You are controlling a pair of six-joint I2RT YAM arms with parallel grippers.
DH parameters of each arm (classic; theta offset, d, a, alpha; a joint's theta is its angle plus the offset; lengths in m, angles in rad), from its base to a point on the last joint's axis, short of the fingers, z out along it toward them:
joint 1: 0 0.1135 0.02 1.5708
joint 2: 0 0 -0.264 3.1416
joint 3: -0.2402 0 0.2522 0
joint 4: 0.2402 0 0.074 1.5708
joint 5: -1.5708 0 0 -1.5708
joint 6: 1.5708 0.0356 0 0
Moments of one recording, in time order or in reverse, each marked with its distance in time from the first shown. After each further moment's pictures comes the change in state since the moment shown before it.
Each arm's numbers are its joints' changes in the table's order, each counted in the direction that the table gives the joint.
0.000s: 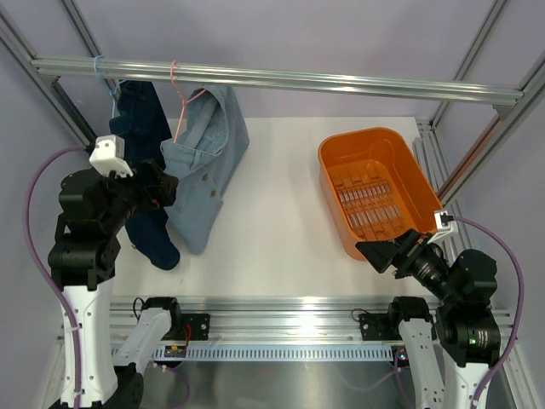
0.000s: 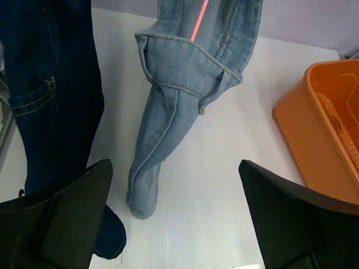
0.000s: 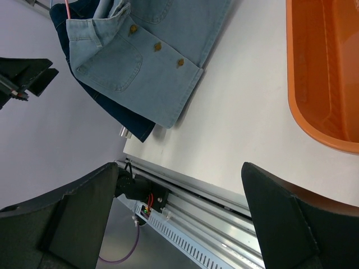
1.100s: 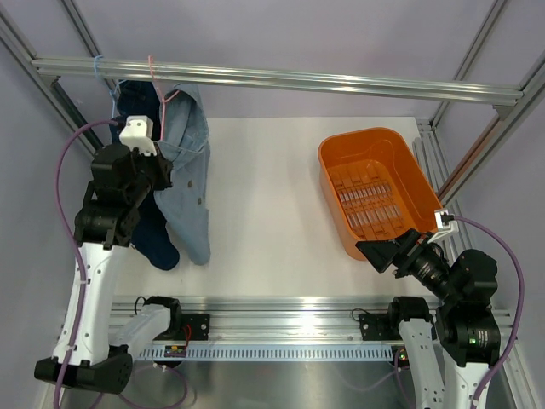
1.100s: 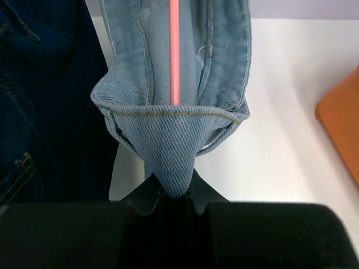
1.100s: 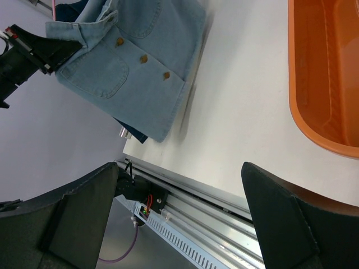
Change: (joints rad) left arm -0.129 -0.191 0.063 -0.218 0.154 0.127; right arm 0.000 0.000 0.001 -0.015 0.005 -0.004
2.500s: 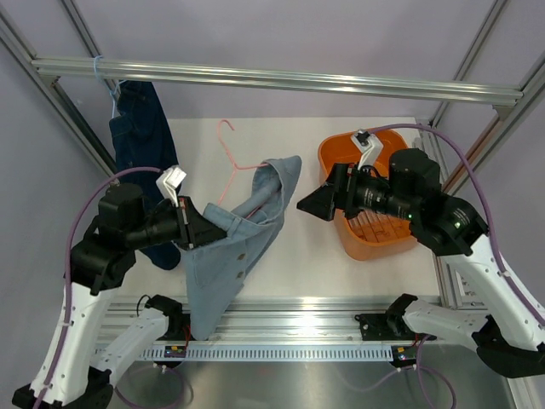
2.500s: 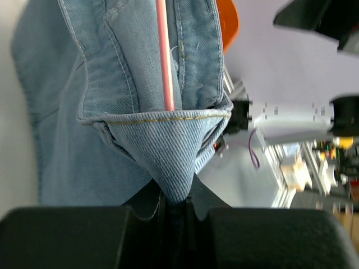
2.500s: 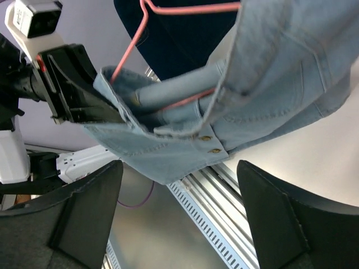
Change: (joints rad) left arm -0.202 0.262 0.111 0.241 -0.660 -0.422; right arm 0.745 -0.756 -0.536 -0.109 -0.341 -0.068
